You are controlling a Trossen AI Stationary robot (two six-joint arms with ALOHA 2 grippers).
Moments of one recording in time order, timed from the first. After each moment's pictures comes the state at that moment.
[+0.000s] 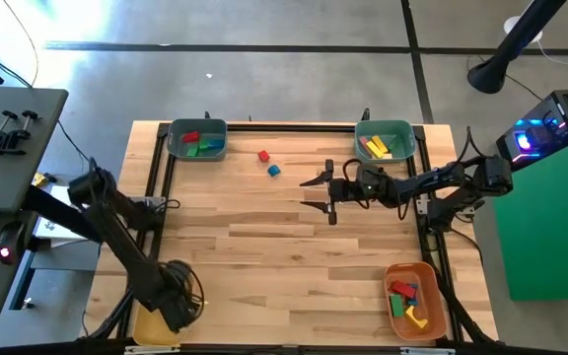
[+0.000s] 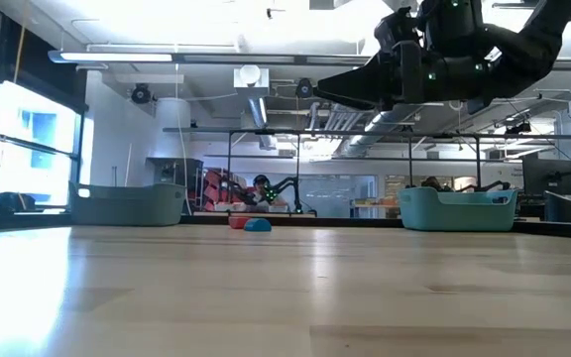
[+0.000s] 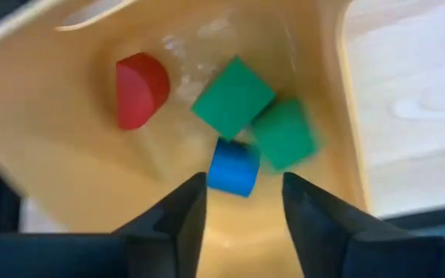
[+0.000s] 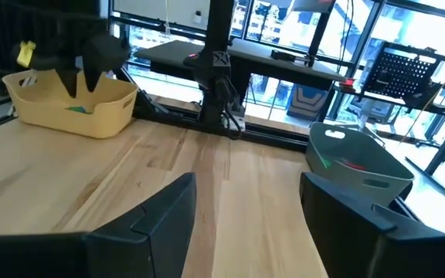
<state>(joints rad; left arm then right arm) -0.95 1.62 1.09 -1.04 0.20 -2.11 -0.14 1.49 0.52 0.90 -0.19 -0.24</state>
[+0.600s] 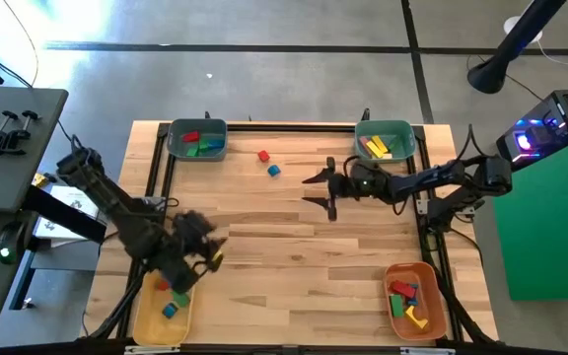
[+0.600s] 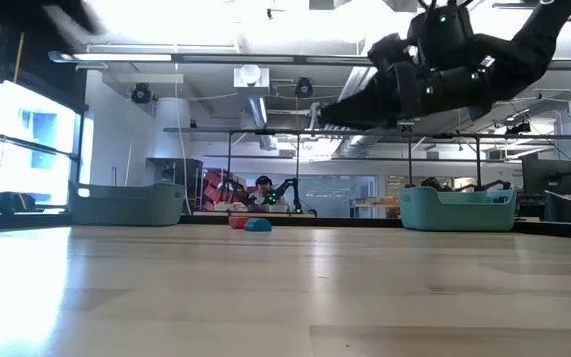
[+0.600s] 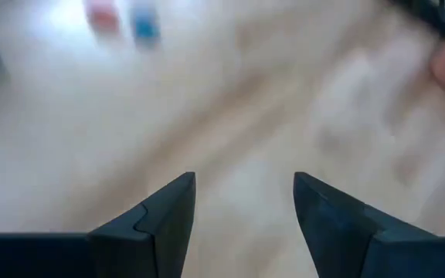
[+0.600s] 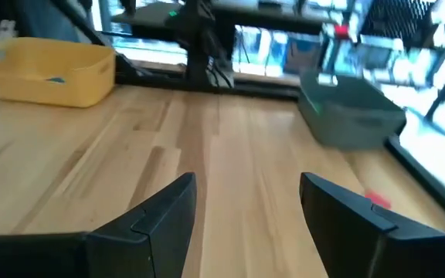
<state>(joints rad) -0.75 1.34 1.09 -1.10 -0.78 -1.56 -0.20 1.49 0.52 0.78 -0.19 -0.18</state>
